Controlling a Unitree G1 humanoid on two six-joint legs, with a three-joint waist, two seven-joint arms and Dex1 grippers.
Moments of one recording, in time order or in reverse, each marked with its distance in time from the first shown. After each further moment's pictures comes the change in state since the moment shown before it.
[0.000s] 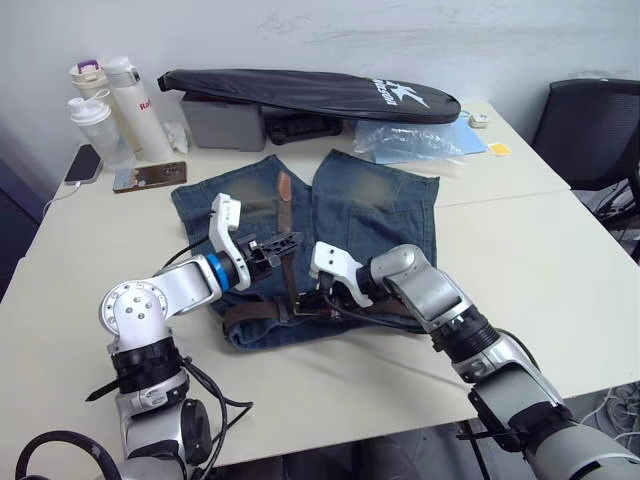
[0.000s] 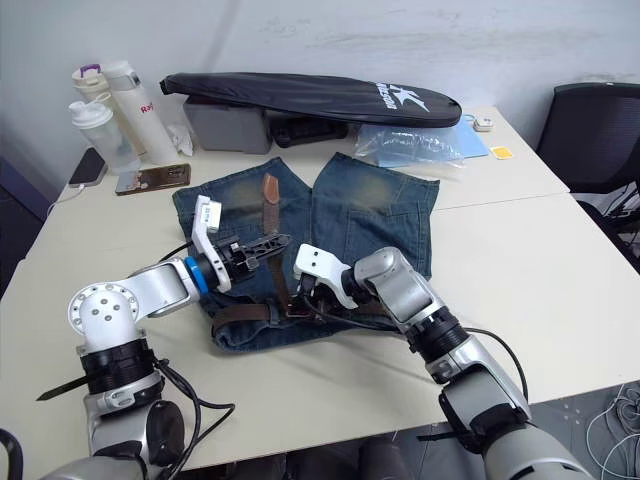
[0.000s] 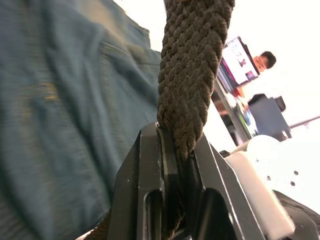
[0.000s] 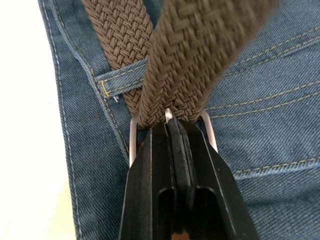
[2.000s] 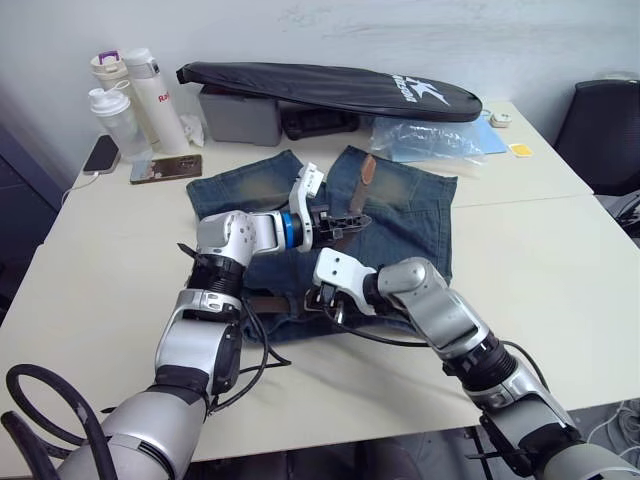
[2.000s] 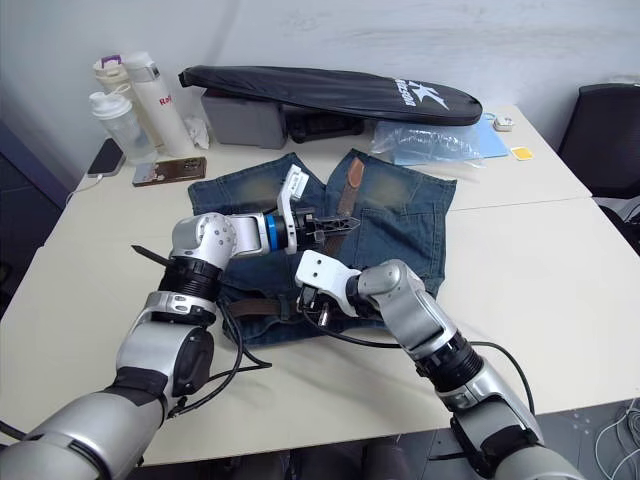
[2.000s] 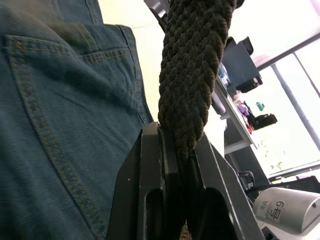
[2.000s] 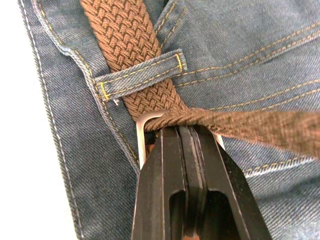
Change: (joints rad) left arm -0.410 -0.049 -0.266 0.684 0.477 -0.328 -0.542; right arm 0.121 -0.055 -0.028 -0.320 -0.088 0.209 -0.130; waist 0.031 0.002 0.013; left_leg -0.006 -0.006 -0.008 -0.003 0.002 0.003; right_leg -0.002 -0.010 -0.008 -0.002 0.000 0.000
